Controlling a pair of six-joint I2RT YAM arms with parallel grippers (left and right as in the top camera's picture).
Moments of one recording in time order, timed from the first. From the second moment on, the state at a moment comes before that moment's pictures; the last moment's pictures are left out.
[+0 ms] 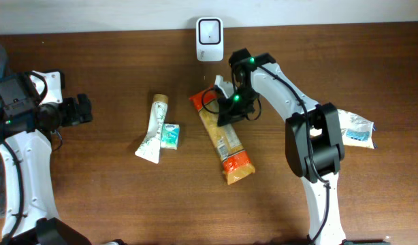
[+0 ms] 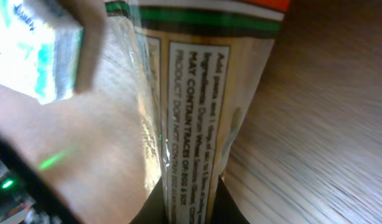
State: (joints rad) left arm 0.40 1.52 1.27 -0.69 0.20 0.21; right arm 0.35 2.33 1.95 -1.22 -0.49 -0.10
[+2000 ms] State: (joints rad) left arm 0.40 1.52 1.27 -0.69 0.20 0.21; right arm 0.37 2.33 1.80 -1.14 -0.58 -0.26
